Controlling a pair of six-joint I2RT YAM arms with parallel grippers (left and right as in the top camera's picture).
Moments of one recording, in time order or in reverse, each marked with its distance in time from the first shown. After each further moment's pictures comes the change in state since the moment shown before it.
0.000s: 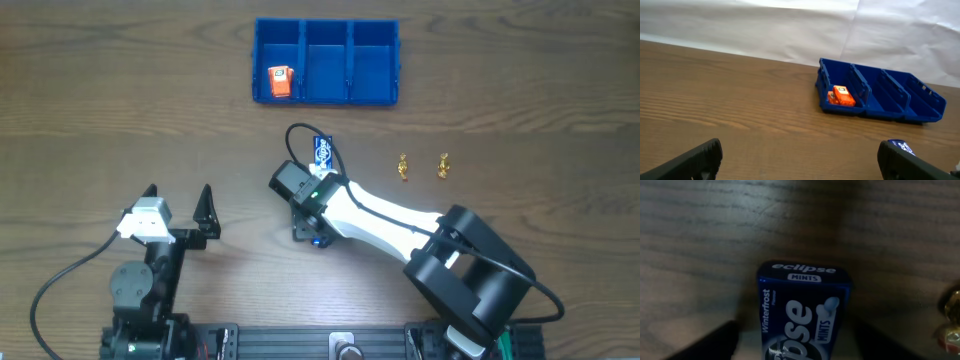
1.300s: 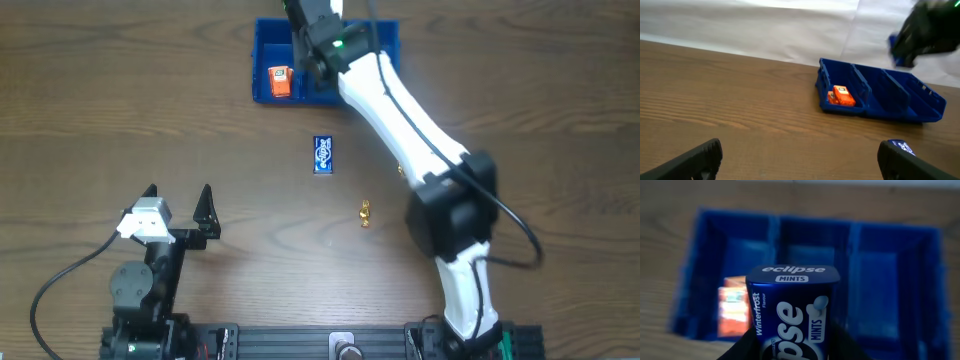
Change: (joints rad) left arm 0.000 0.000 0.000 0.000 0.000 0.000; right arm -0.345 0.379 0.985 -0.080 0.251 -0.440
